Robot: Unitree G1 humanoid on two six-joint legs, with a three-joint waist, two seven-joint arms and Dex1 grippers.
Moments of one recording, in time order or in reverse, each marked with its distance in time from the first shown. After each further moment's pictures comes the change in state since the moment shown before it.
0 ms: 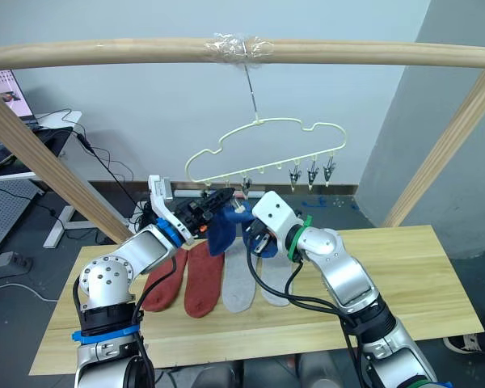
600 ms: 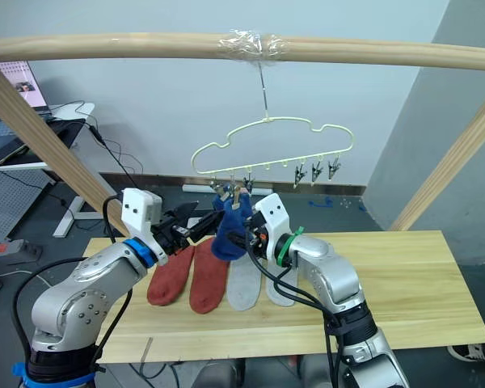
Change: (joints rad) left arm 0.232 0.268 -0.157 -0.359 0.322 -0.237 -0.180; right arm 0.039 0.195 -0.152 0.088 0.261 0.149 0.011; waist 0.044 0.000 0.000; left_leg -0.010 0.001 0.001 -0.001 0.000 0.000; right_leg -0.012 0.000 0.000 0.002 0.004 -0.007
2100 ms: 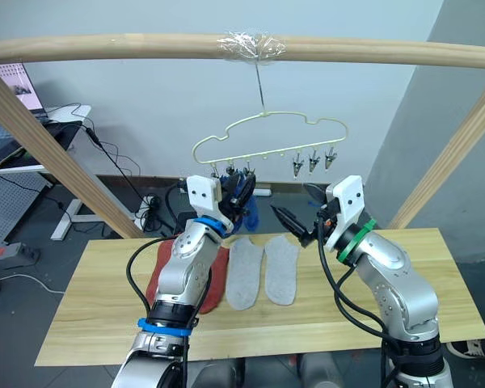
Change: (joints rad) left arm -0.303 -0.466 -0.174 0.627 0.502 -0.671 0.095; right arm 0.180 -0.266 -0.231 -0.389 0.182 -0.150 -0.060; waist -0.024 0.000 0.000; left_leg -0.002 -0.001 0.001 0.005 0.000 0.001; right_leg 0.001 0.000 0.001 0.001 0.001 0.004
